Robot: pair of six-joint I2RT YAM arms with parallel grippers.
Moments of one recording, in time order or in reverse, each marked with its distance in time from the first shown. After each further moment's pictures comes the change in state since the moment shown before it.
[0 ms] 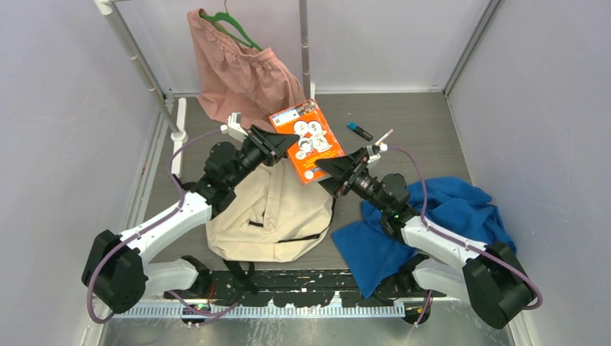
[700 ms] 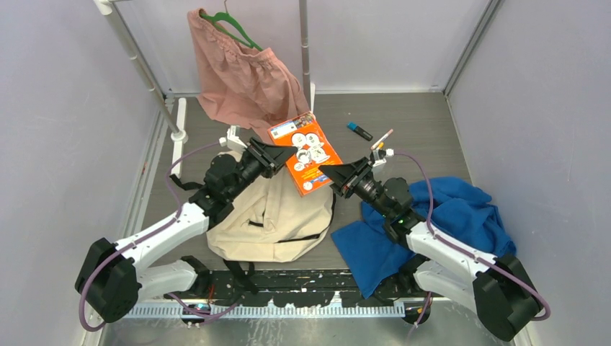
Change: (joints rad) left arm -0.037 -0.081 -0.117 0.003 -0.069 0.003; right arm 0.009 -0.090 -0.021 -0.073 0.106 0.003
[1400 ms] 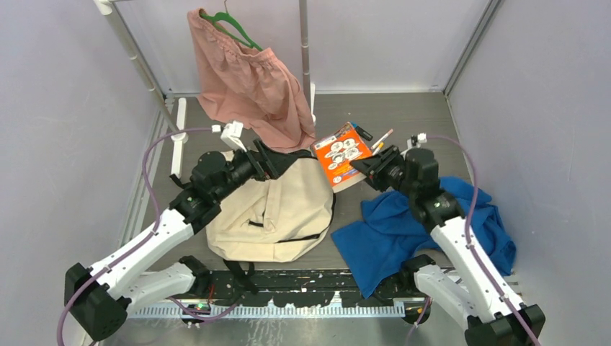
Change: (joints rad) left arm -0.011 -0.152 0.092 -0.323 0.026 0.433; right arm -0.248 -0.198 0.300 -0.948 -0.027 -0.311
